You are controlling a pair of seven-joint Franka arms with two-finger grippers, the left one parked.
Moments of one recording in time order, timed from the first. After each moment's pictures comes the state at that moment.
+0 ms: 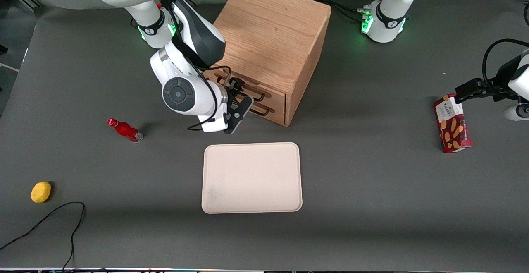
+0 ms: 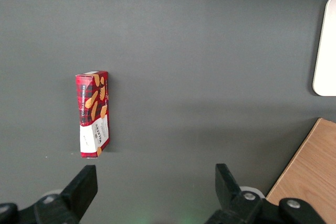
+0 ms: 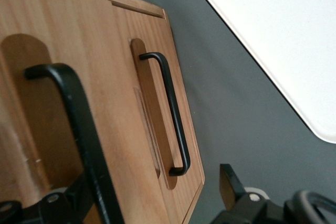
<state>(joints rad) 0.42 0.45 0.19 -1.55 0.27 1.75 -0.37</state>
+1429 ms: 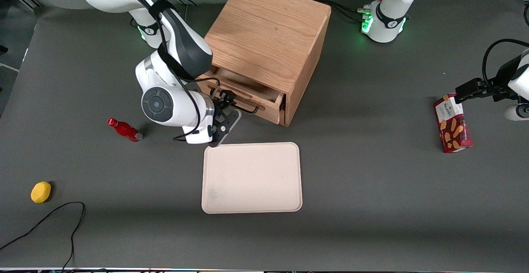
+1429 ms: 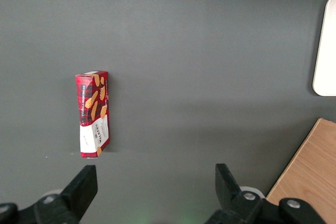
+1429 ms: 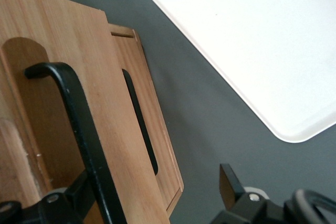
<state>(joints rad) 0.36 0.46 0.17 -1.51 0.27 1.79 -0.38</state>
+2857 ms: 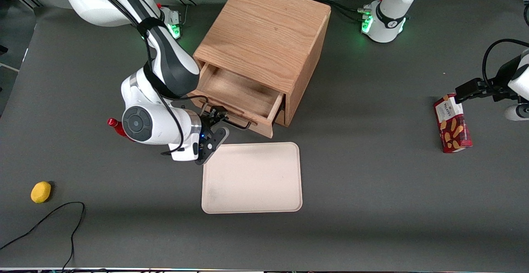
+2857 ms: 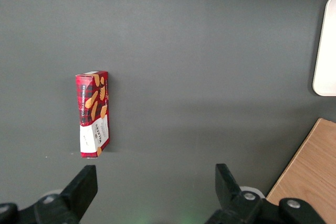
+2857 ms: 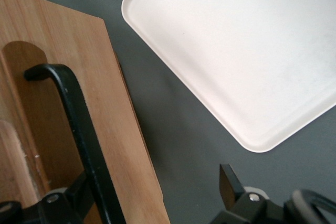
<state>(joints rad) 0.30 0.54 0.16 -1.41 0.27 1.79 -0.41</state>
